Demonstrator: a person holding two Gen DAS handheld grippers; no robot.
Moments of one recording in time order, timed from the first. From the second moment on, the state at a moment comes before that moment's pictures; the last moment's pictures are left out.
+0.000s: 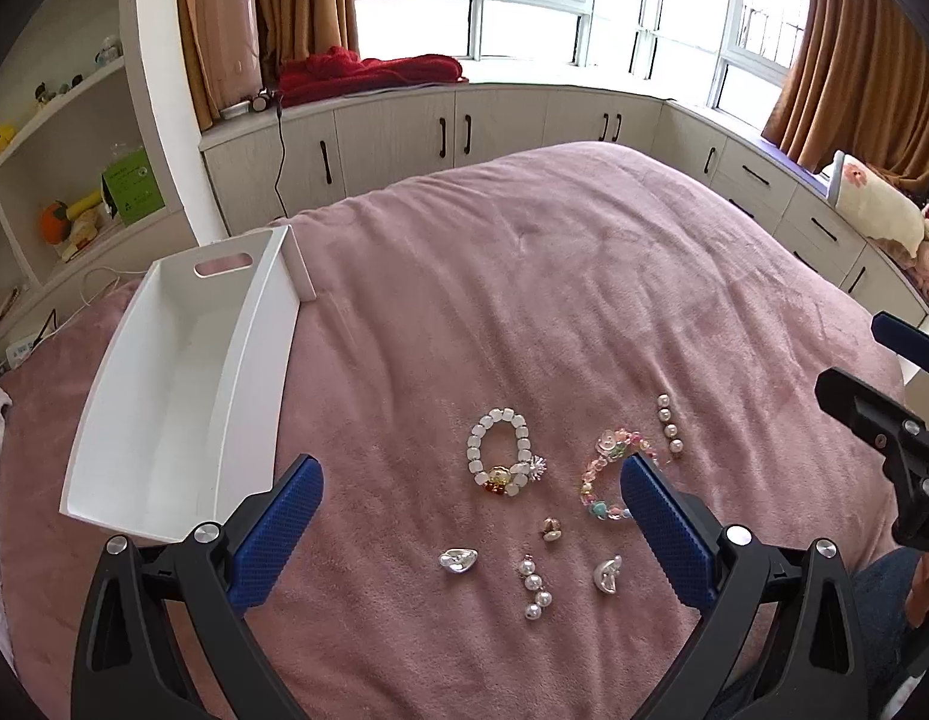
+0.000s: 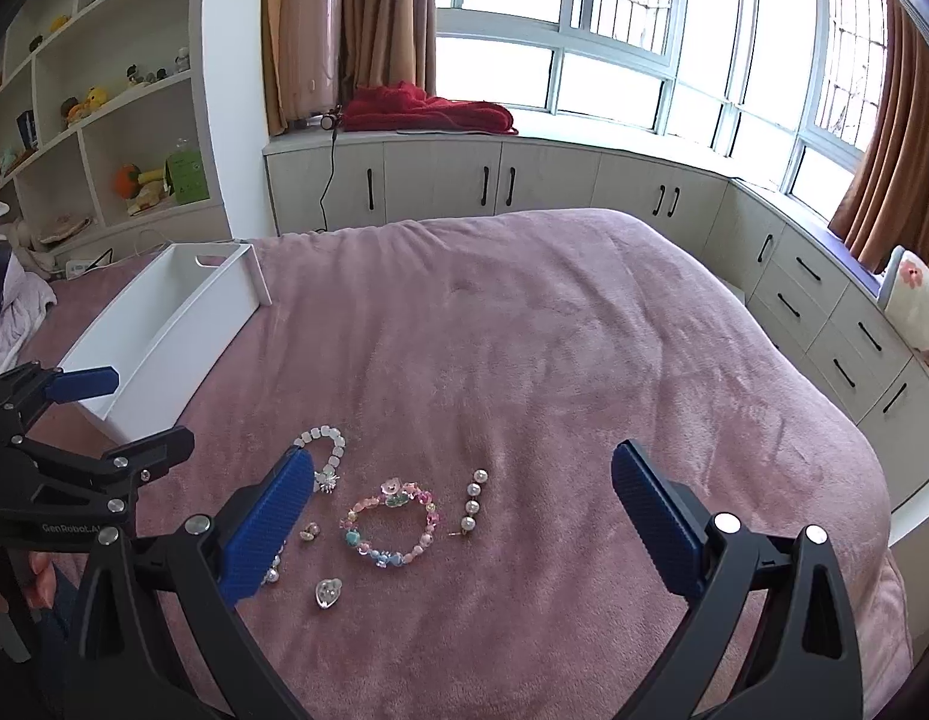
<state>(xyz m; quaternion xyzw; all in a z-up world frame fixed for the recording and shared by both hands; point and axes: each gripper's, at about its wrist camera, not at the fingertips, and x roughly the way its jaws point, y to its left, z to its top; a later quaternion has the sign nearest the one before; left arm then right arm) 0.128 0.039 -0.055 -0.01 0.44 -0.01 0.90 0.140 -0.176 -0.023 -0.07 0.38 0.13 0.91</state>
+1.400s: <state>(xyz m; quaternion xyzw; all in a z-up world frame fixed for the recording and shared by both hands) 0.190 0.043 -0.212 -0.02 0.63 -0.04 0.77 0.243 -0.170 -0.189 -0.06 0.56 0.12 0.82</state>
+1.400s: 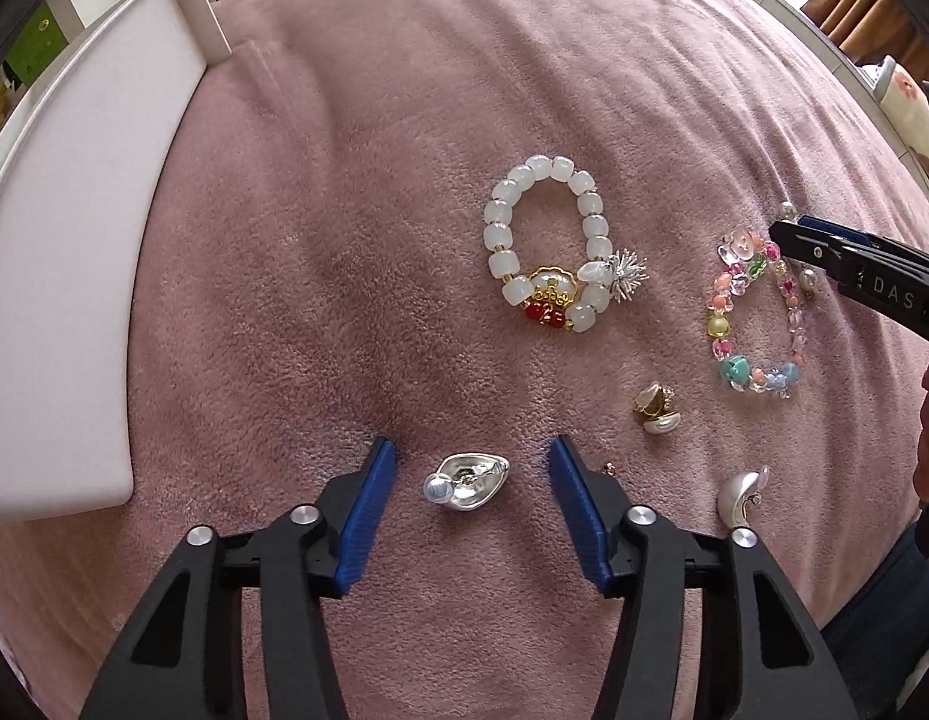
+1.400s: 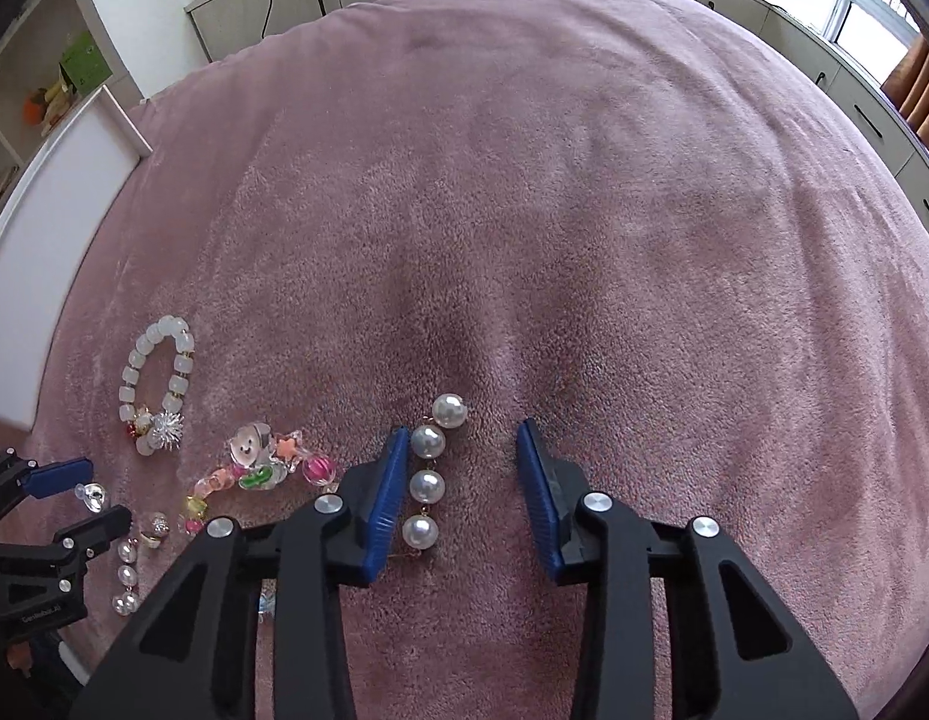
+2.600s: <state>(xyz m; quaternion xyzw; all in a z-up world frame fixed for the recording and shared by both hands) 0.154 0.078 -0.125 -0.06 0.55 -0.04 0.83 0.218 -0.160 -0.101 0.02 0.45 0.24 0.86</state>
